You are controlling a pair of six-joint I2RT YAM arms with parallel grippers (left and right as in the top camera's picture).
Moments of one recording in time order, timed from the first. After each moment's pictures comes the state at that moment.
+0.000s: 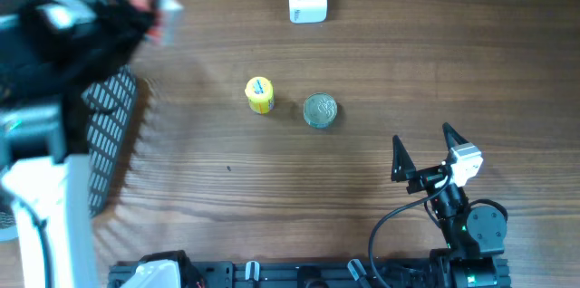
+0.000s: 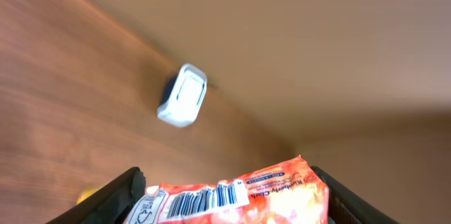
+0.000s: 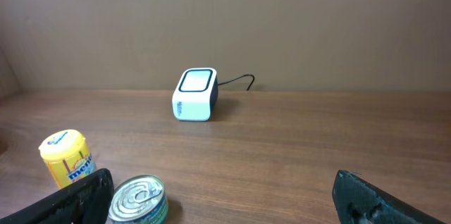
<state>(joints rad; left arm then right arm) 0.06 1.29 1.54 -0.75 0.46 -0.73 0.07 0.01 0.01 0.01 -0.19 0.10</state>
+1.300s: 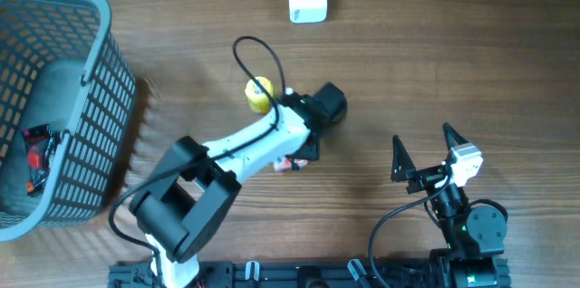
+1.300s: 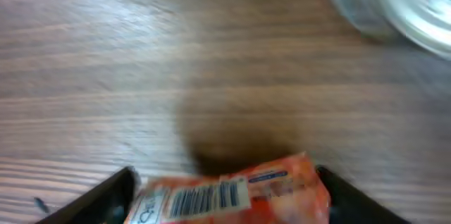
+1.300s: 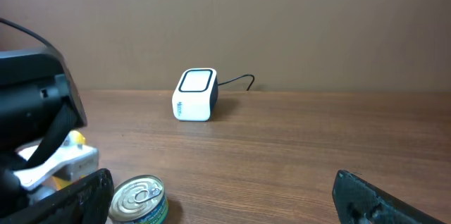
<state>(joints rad) -0.79 1.92 1.25 -0.88 -0.22 -0.69 0.07 0.01 0.01 0.01 -0.19 0.10</state>
